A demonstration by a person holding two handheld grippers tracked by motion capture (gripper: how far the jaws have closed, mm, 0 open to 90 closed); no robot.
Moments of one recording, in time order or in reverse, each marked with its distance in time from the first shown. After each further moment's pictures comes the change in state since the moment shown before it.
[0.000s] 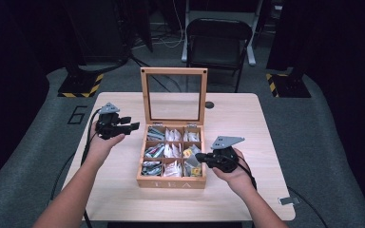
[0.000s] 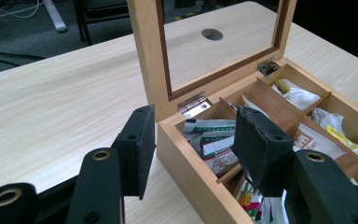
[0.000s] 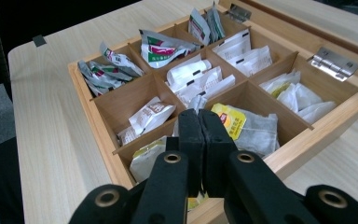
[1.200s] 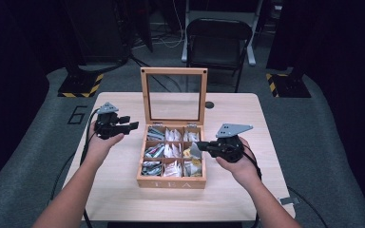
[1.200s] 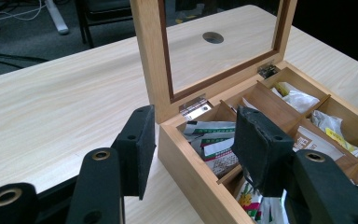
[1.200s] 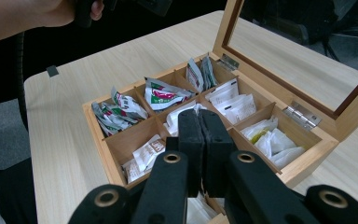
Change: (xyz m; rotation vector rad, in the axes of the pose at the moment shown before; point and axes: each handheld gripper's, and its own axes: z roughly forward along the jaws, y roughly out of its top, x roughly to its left) left arm 0.000 0.001 -0.004 -0.011 0.004 -0.001; right arm -0.002 0.040 -0.029 -0.071 0.002 -0.028
